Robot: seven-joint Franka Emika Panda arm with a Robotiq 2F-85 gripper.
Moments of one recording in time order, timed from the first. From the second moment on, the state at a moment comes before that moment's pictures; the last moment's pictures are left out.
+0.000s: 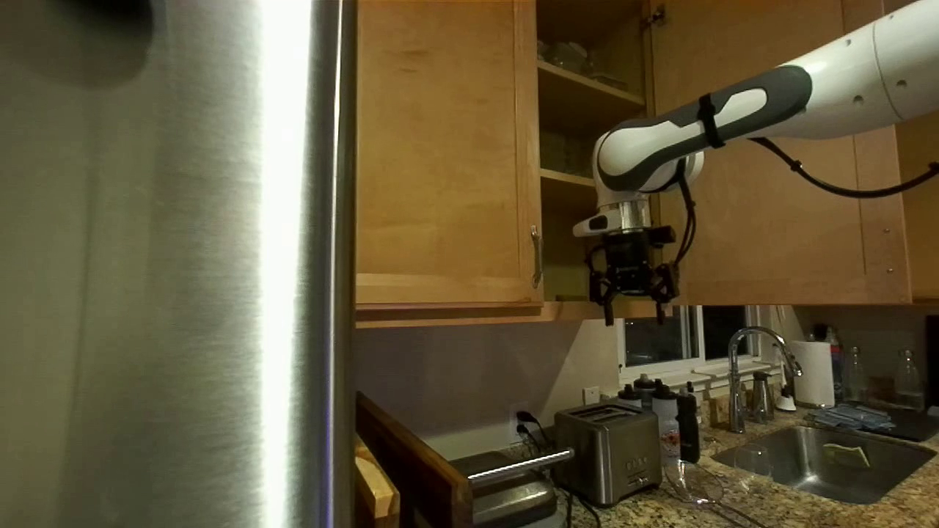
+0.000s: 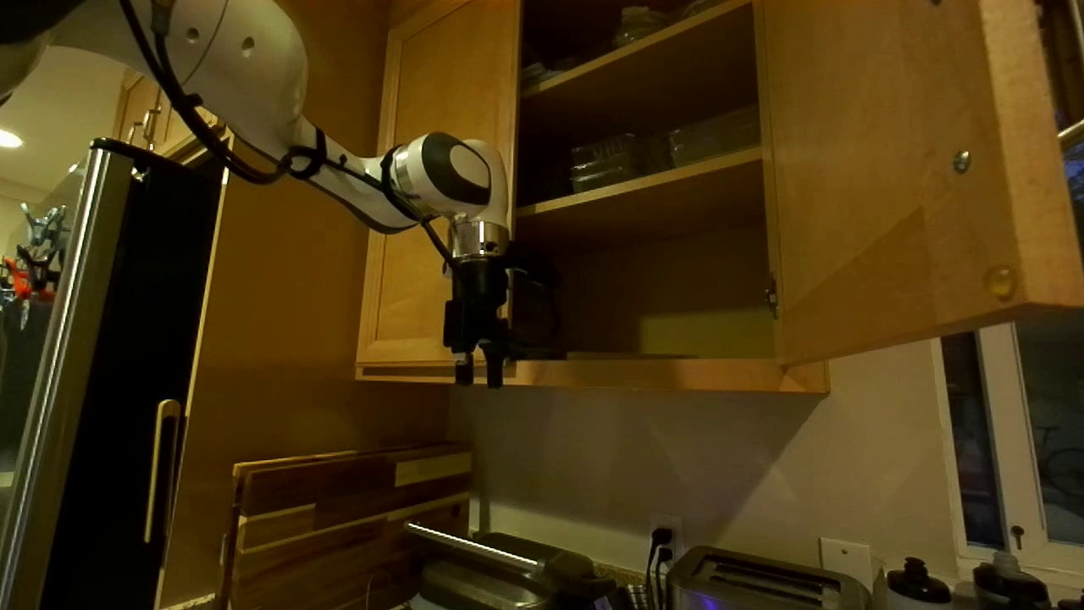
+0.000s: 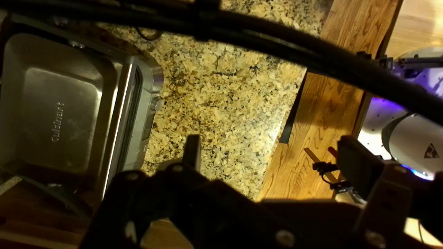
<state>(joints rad) -0.05 -0.17 -0.07 -1.78 -0.11 1.63 -1.82</state>
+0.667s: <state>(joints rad) -0.05 -0.30 -0.09 -2.01 0.07 1.62 -1.36</state>
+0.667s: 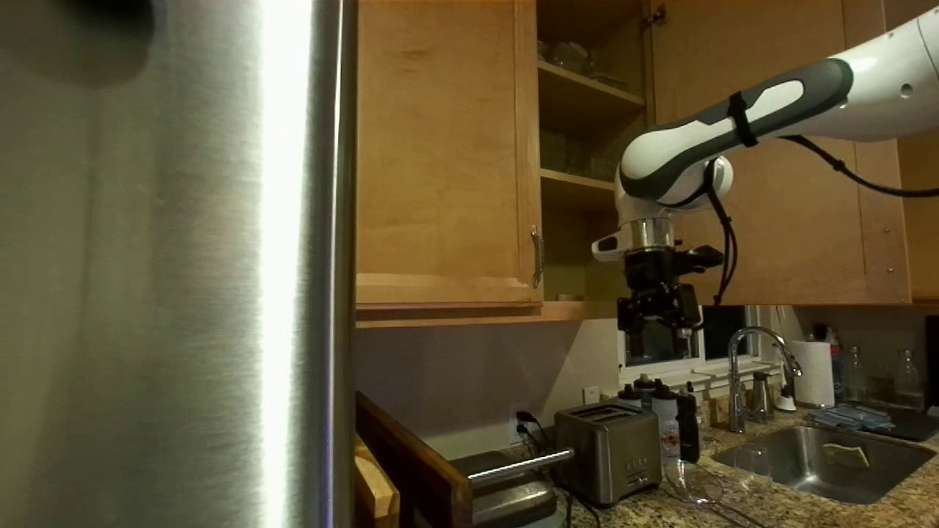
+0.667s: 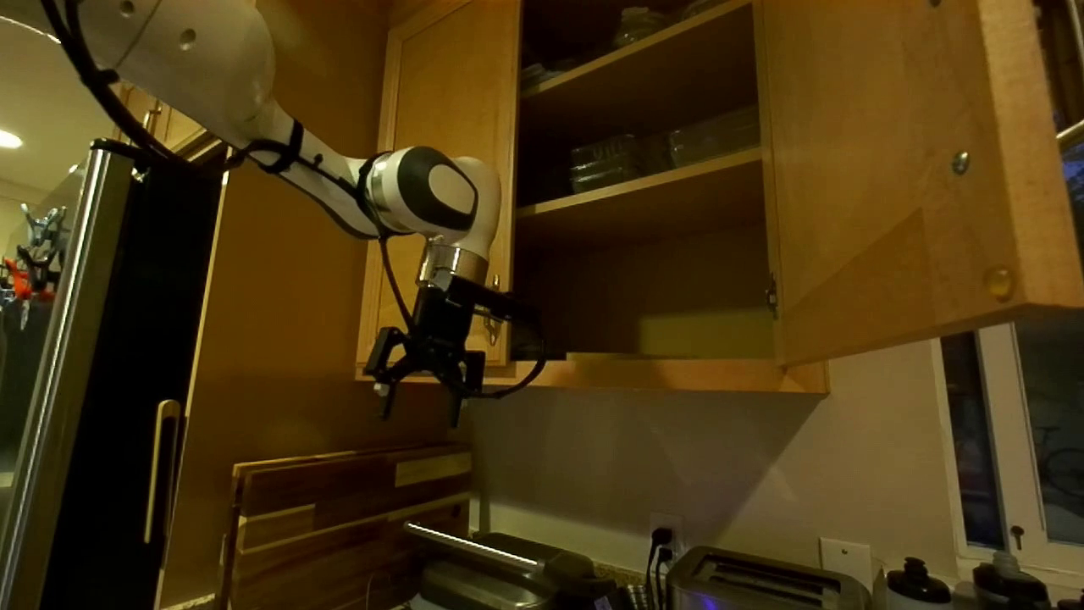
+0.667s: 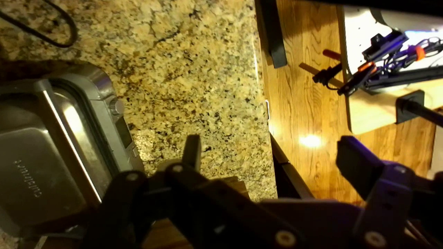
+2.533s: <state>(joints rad) -0.05 -0.74 -0.11 -2.54 0.13 2.01 -0.45</state>
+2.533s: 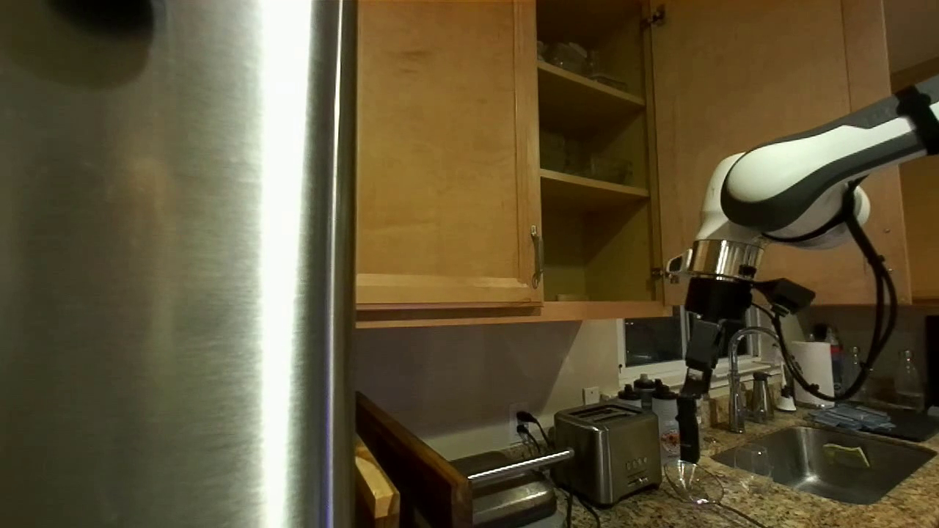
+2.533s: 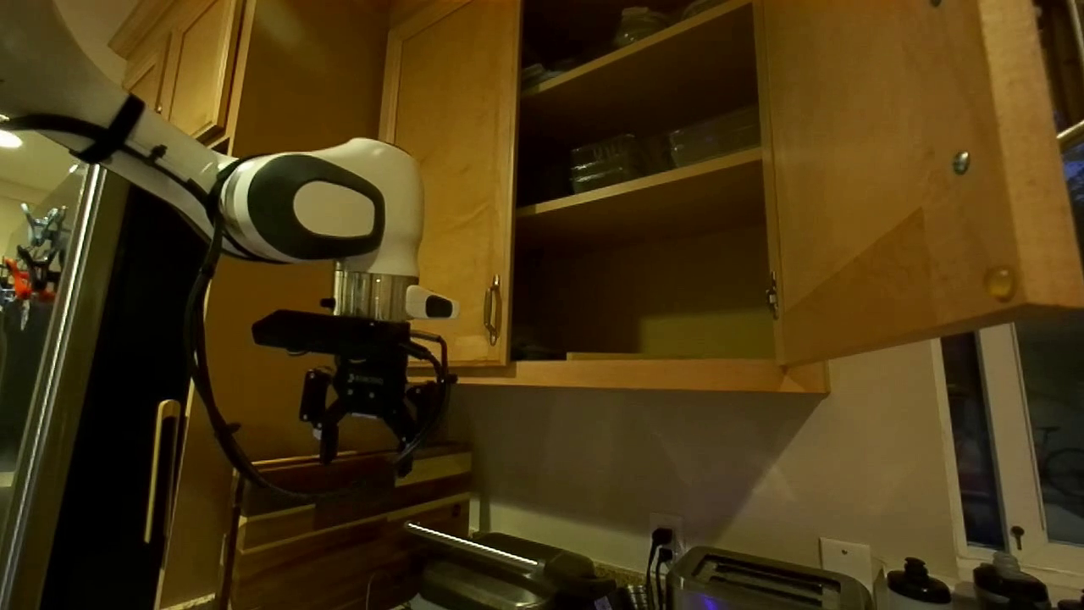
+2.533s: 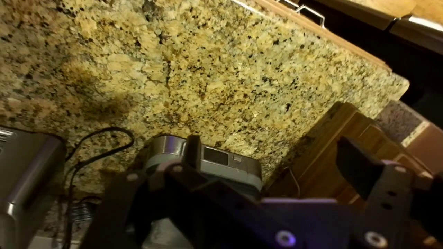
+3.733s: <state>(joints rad) -0.34 -0.81 -0.28 -2.52 -0.23 2.08 -0.20</state>
